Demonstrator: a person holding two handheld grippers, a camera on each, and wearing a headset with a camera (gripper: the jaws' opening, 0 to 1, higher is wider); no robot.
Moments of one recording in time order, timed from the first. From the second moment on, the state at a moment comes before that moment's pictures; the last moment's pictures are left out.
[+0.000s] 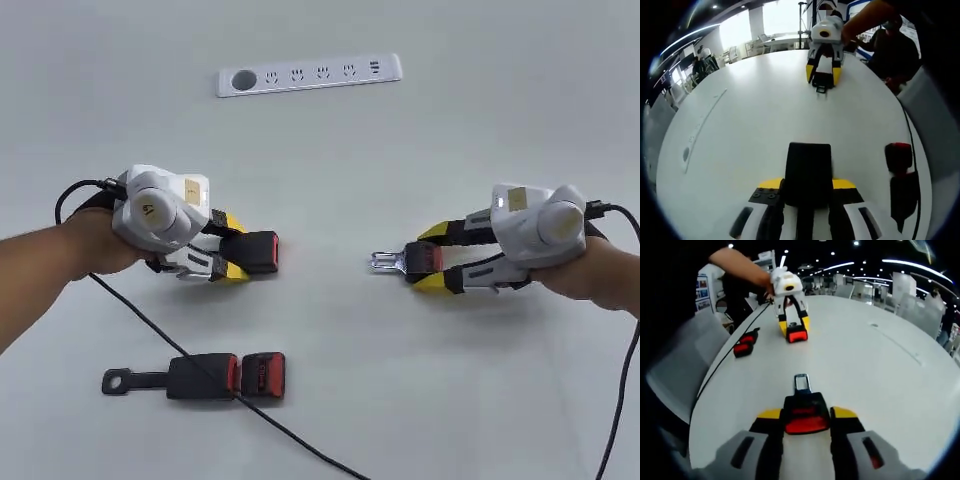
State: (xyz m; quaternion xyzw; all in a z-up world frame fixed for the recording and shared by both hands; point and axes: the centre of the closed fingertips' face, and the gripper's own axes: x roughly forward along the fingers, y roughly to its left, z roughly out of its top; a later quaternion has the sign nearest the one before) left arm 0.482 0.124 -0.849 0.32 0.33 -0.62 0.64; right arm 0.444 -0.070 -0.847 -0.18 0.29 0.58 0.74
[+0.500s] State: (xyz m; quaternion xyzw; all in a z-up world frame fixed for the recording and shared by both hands) left arm 0.482 0.122 -0.849 0.33 0.33 -0.63 0.63; right arm 0.447 -0.058 -0.843 -0.14 0.27 0.58 0.76
